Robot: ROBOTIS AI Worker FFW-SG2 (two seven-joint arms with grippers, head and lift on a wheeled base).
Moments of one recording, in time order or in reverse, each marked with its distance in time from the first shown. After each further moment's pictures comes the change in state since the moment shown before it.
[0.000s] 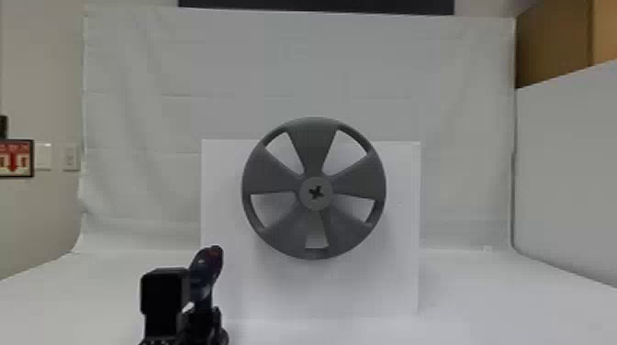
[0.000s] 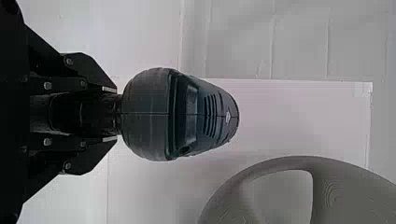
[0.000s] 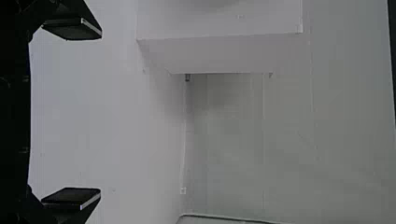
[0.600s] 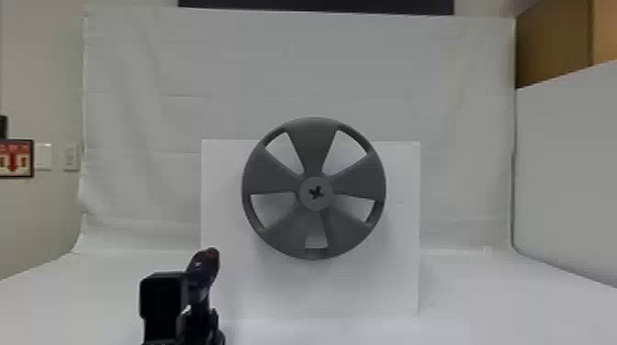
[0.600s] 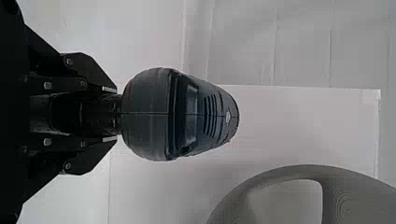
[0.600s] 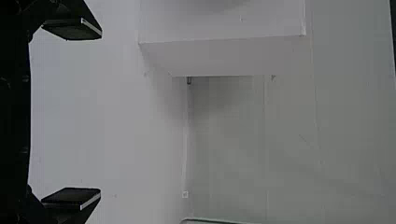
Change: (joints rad) left arm 0.004 -0.002 -0.001 0.031 -0.008 -0.040 0.019; right arm -0.002 0.003 0.012 0.007 0.000 0.000 0.000
